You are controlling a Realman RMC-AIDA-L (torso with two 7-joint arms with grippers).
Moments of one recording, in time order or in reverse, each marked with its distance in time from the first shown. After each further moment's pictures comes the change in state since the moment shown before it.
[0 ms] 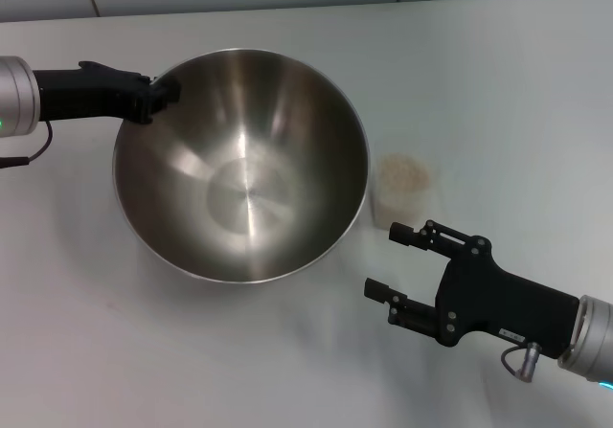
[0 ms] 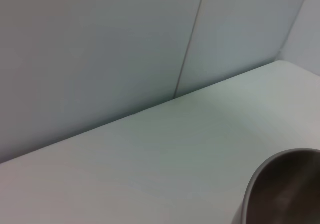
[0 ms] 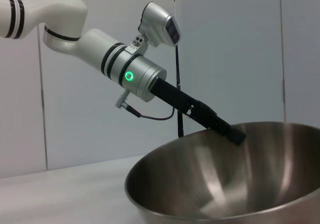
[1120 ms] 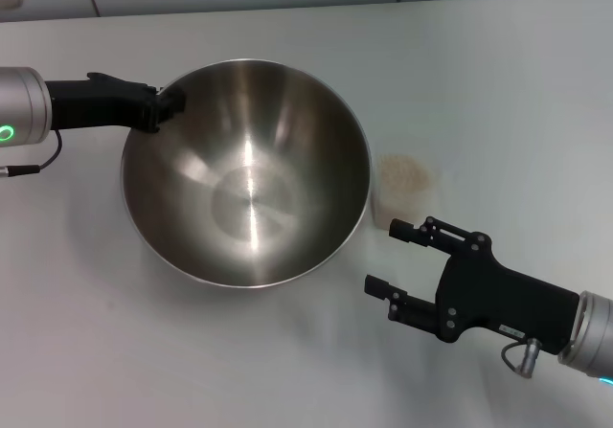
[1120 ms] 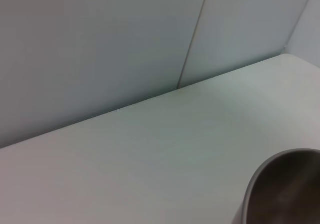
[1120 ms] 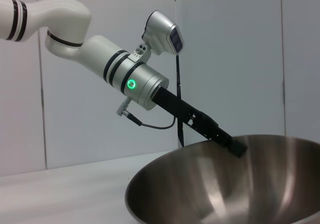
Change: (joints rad) left arm -0.019 0.002 0.012 -0.071 -0.007 -0.043 0.015; right arm 0.007 -0.001 0.002 -0.004 0.000 0.001 -0.001
